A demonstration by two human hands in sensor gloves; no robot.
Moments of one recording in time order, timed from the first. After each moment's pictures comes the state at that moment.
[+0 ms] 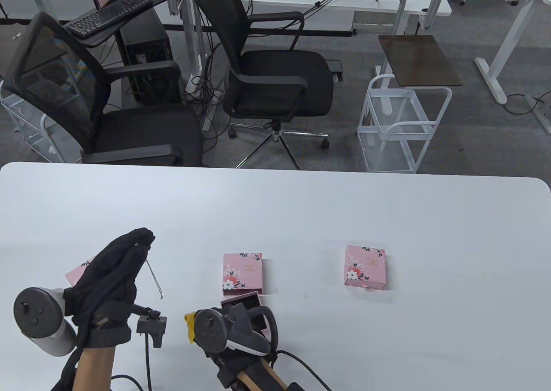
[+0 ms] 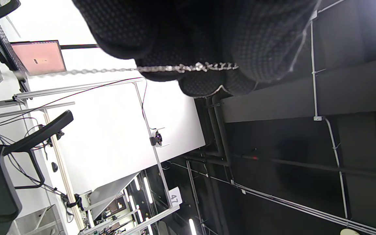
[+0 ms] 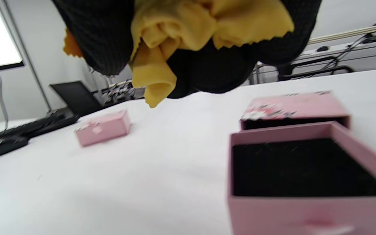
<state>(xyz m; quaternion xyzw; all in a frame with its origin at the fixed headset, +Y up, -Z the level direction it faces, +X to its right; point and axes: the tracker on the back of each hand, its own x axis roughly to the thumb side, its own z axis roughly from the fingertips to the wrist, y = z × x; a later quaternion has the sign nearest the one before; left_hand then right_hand) -0.295 -0.578 -0.257 0.27 -0.09 0.60 0.75 -0.063 -0.684 -0.274 0.24 0.02 0.96 0.15</state>
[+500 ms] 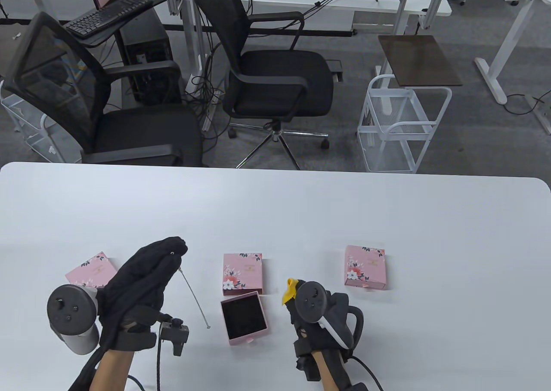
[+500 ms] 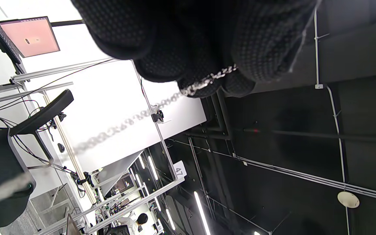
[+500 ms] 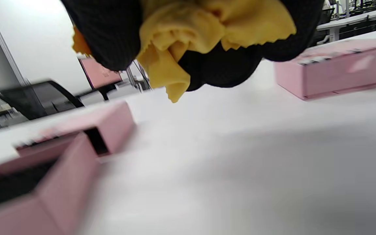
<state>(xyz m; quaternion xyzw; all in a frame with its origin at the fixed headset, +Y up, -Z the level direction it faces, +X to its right) -0.258 -0.583 -0.258 0.24 -0.13 0.57 0.78 0.087 -0.724 -0.312 0.00 0.03 0.99 0.14</state>
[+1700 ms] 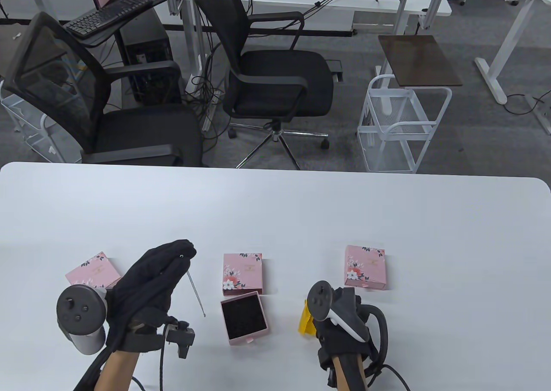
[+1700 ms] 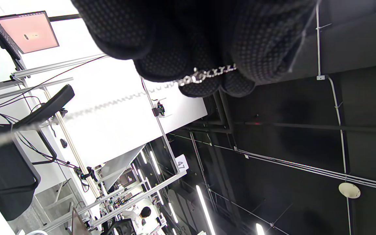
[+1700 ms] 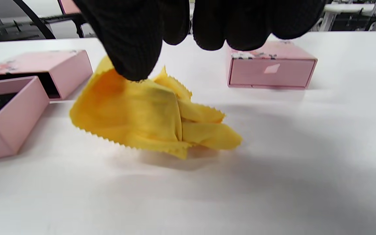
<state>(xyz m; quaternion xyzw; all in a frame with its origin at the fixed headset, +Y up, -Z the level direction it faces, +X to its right) -0.251 -0.587 -0.259 0.23 -0.13 0.56 0.78 0.108 -0.702 -0.299 -0.01 0.11 0.99 0.04</state>
